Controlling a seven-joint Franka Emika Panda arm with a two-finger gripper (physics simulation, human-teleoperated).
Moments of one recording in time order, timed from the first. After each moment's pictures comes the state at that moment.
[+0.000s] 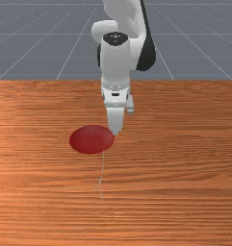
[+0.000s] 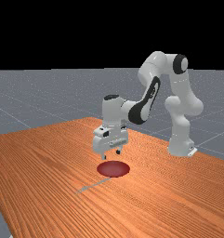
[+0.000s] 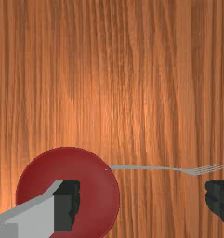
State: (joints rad) arm 0.00 0.39 0.00 -1.96 0.00 2.36 -0.79
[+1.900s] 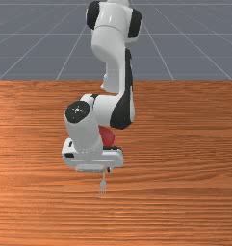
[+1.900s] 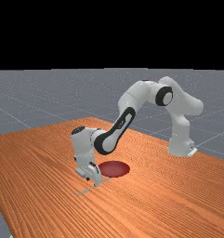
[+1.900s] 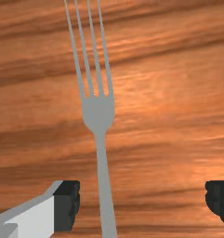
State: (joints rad) arm 0.04 0.98 -0.21 -1.36 0.33 2.12 0.60
